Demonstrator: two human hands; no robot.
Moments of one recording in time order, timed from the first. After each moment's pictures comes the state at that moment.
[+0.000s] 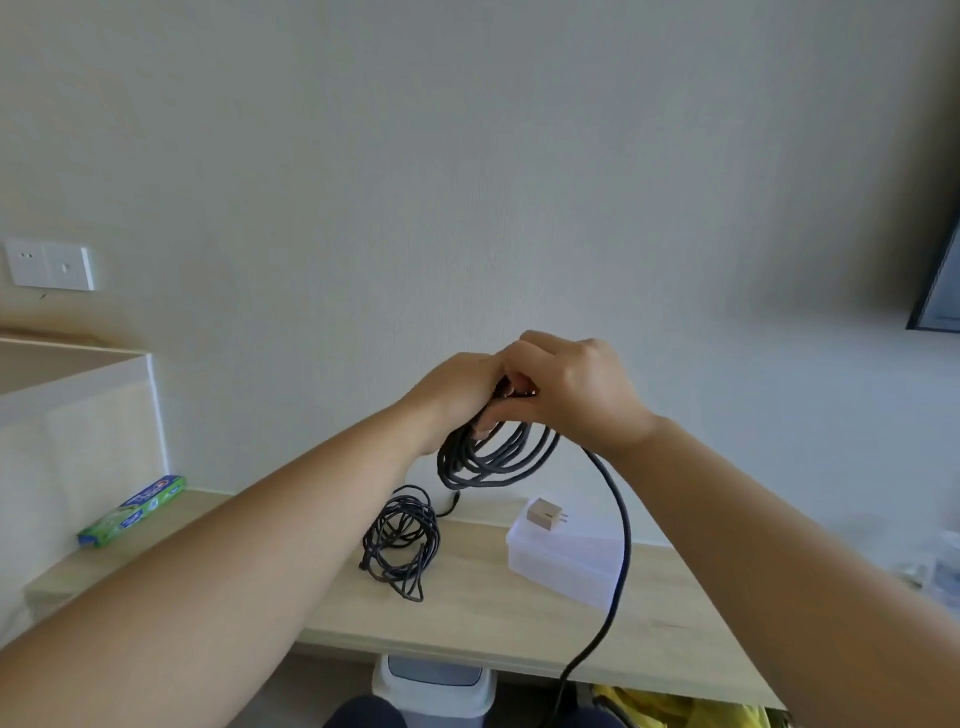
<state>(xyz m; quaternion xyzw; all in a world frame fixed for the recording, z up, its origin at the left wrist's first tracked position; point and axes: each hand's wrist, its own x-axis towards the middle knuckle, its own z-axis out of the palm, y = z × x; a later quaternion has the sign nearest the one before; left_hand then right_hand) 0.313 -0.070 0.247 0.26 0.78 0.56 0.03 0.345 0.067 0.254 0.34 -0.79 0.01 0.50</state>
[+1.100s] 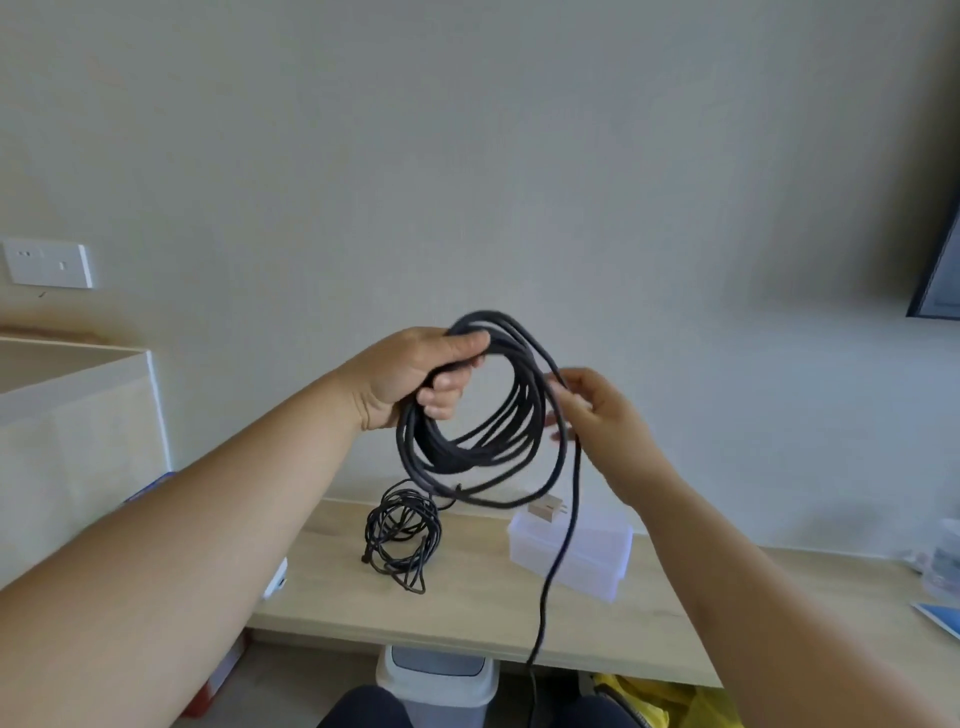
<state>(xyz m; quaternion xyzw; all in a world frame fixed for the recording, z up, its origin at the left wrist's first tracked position) 0.309 -0.109 0.260 0.34 0.64 0.65 0.21 0.350 0.095 0.200 0.09 -0.77 0.58 0.23</state>
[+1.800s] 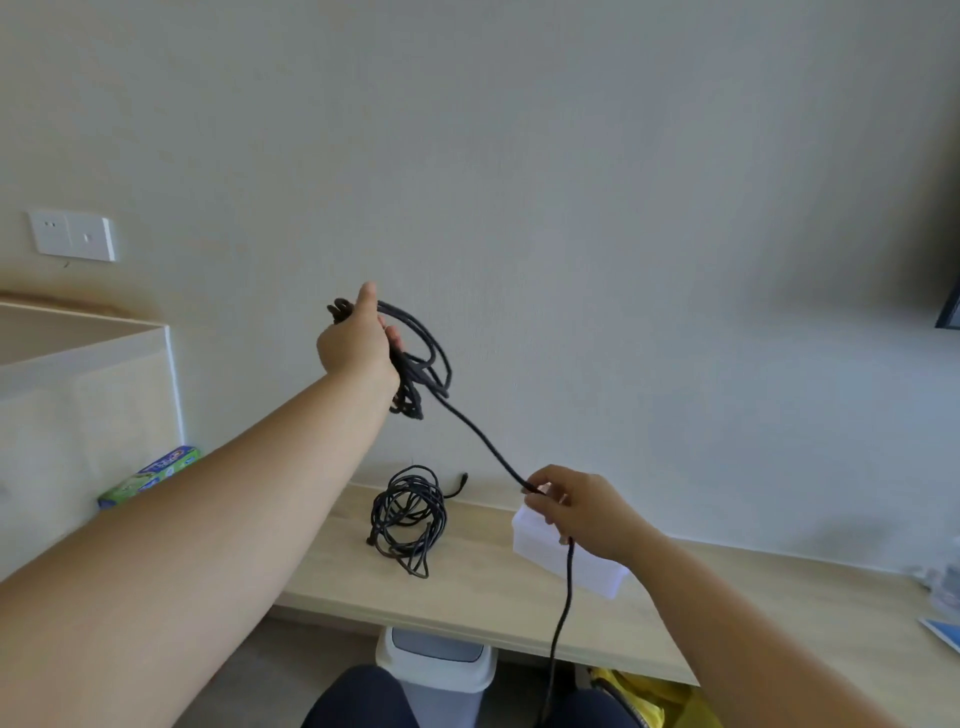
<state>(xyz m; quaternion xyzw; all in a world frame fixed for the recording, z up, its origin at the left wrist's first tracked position) 0.263 -0.118 0.245 -0.11 0.45 0.87 -0.17 0.344 0.101 0.133 0.05 -0.93 0.35 0.05</state>
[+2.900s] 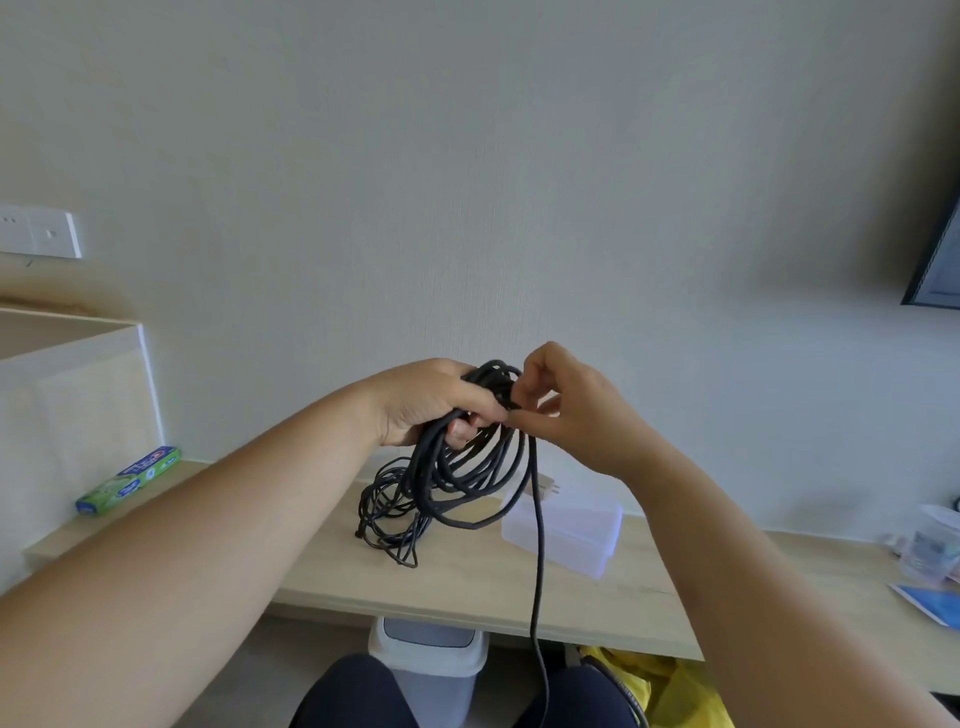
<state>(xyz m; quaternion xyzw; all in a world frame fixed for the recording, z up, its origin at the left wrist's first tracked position) 0.319 -0.093 0.229 0.31 0.72 0.56 0.26 0.371 0.083 0.213 0.19 -0.89 0.35 0.23</state>
